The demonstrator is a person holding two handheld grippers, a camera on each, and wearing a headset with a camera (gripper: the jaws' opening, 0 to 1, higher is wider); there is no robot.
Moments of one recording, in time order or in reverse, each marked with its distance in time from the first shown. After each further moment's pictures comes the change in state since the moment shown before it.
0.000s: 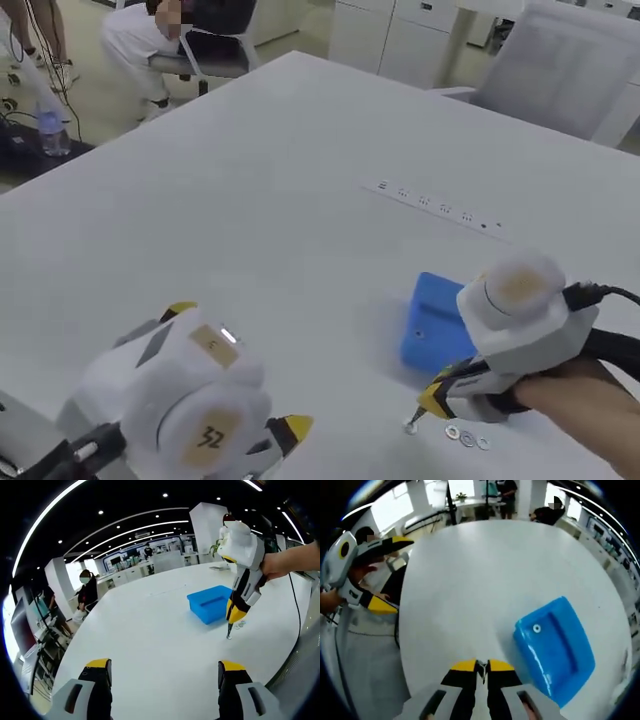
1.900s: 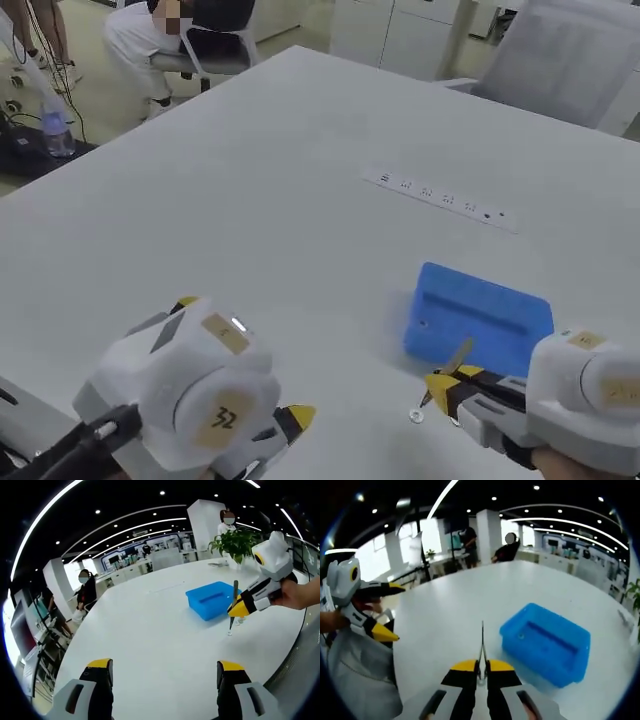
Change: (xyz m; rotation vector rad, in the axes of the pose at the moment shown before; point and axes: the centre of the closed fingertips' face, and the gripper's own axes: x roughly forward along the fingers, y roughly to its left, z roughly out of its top) left arm 0.002 -0.002 -0.004 0.024 0.024 -0.006; right arm -0.013 -0.002 -0.001 0.257 -0.510 -0.177
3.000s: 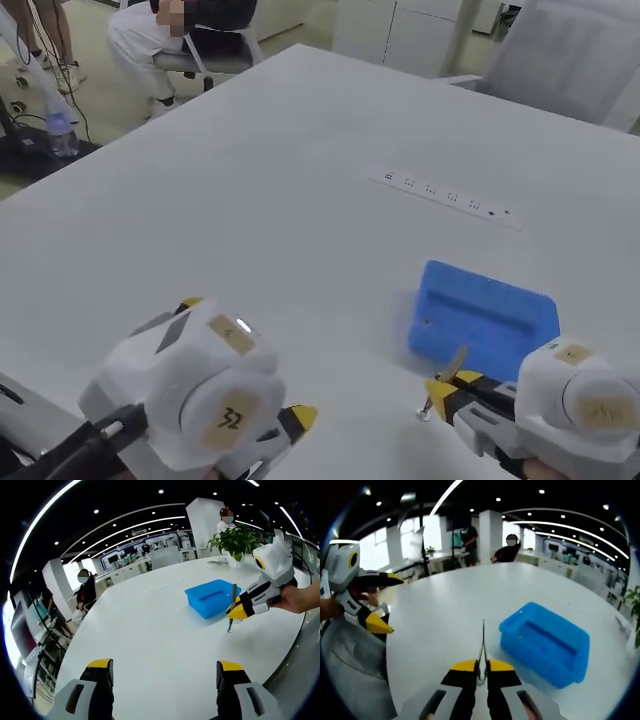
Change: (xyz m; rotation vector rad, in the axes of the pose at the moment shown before) left arm 0.001 0.000 -0.002 0.010 0.013 0.000; right arm 0.006 -0.002 -0.006 -0.054 -0.012 -0.041
